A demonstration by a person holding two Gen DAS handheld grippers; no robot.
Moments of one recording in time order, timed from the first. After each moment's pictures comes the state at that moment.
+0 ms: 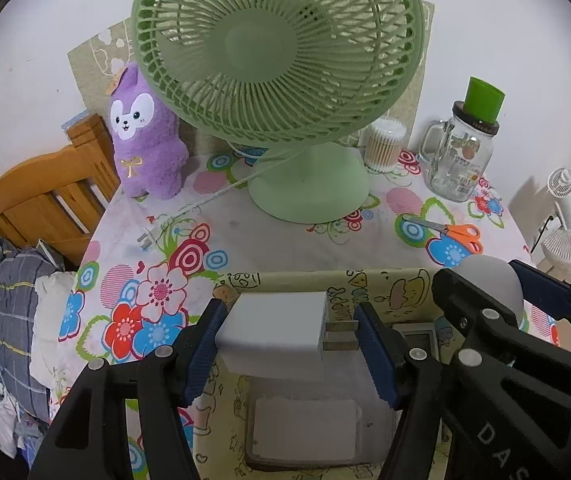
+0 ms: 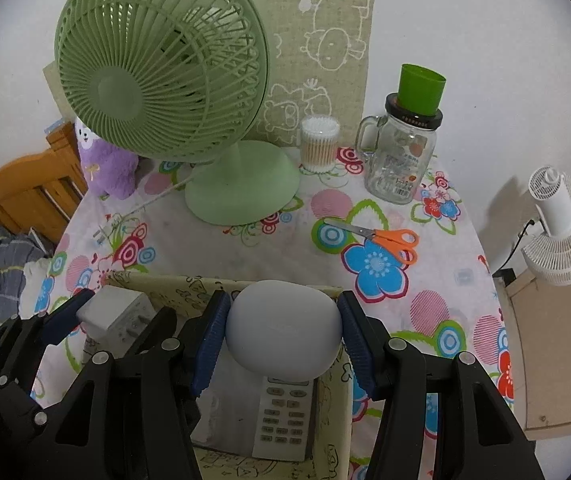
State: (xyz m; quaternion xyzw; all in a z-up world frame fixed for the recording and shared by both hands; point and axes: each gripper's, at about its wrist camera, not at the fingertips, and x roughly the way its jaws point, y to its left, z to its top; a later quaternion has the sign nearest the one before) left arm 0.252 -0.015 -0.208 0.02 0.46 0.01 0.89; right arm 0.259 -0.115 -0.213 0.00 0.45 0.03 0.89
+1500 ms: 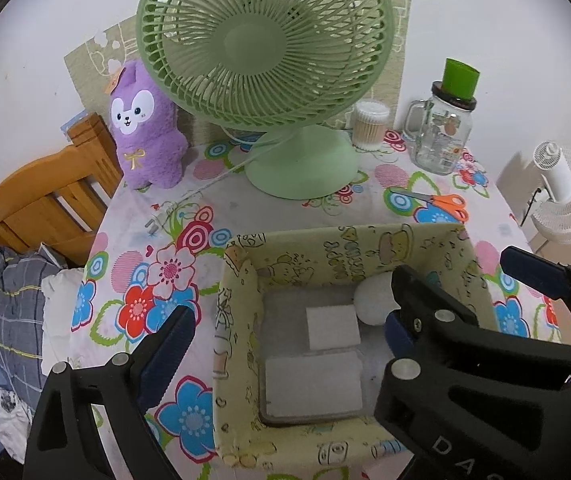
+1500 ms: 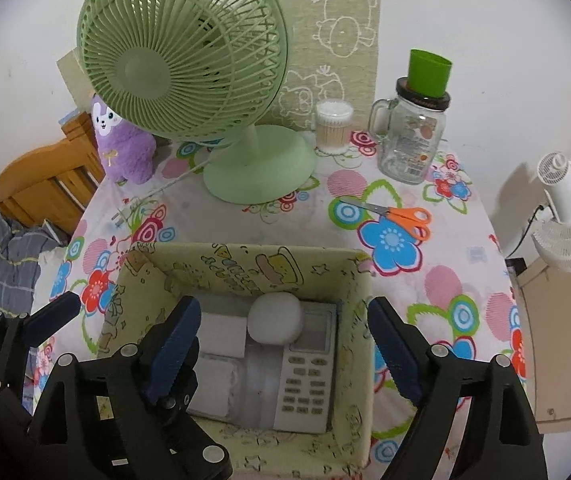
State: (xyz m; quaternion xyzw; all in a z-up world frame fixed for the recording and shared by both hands) left arm 0.217 -0.012 -0.197 0.04 0.47 -0.01 0.88; right arm 0.230 -0.110 -0.211 0.02 0.46 0.05 0.89
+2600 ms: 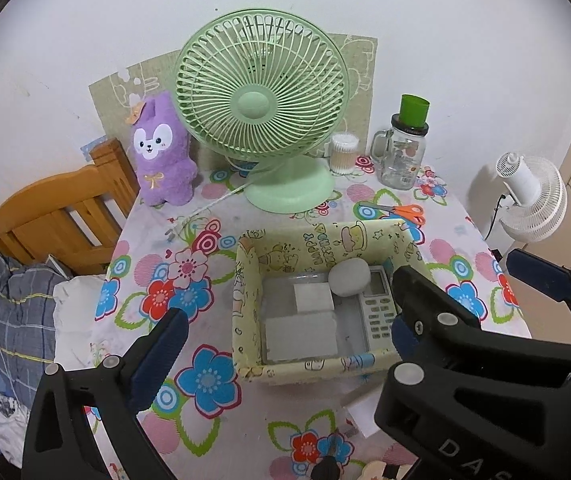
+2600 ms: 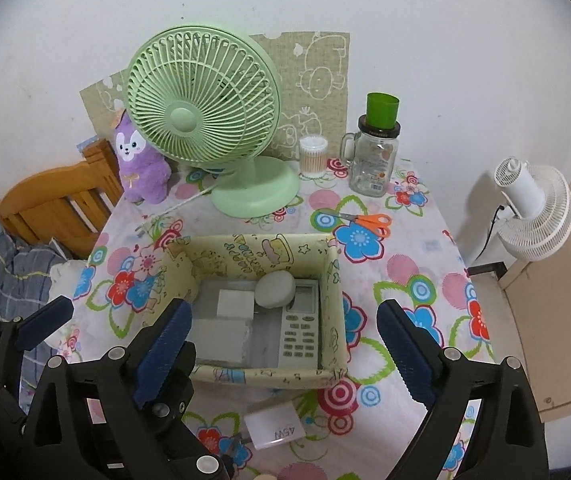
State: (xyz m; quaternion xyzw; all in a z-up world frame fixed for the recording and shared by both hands) left arm 0.140 -0.008 -0.144 0.04 0.43 -0.04 0.90; right arm 0.140 -0.111 -0.155 0.03 0.41 0.02 0.91
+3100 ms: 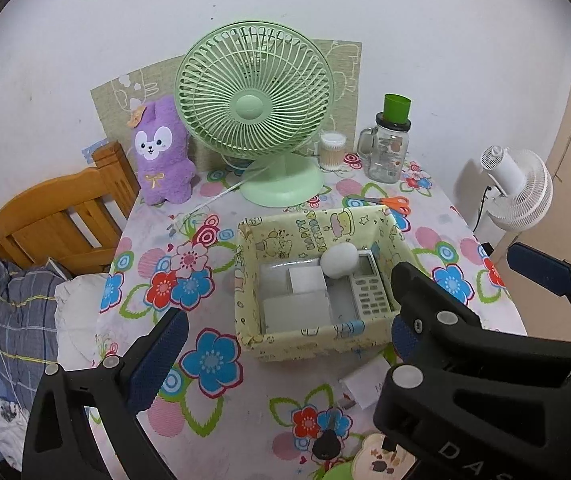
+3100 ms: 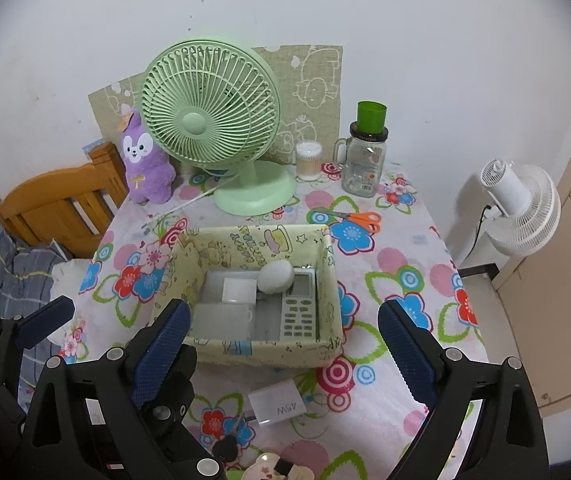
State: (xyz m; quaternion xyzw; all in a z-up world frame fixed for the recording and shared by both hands) left arm 0.106 -0.004 -0.136 0.05 0.42 -0.06 0.90; right arm 0.101 -0.106 -0.146 0.02 0.39 0.01 0.92
